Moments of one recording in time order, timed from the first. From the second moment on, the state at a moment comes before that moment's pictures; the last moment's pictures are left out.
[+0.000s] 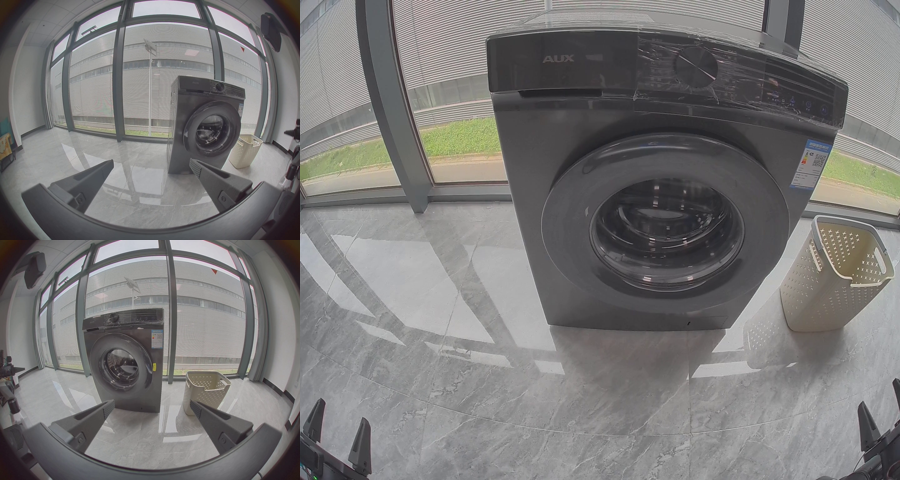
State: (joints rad) left arm 0.00 0.01 -0.02 -0.03 0.06 -0.04; right arm 0.00 0.02 -0.02 -0.02 0.01 -0.01
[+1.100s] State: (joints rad) left arm 0.00 0.01 -0.02 0.00 -0.01 0.01; right arm 0.01 0.60 -0.21 -0.24 0.79 0.09
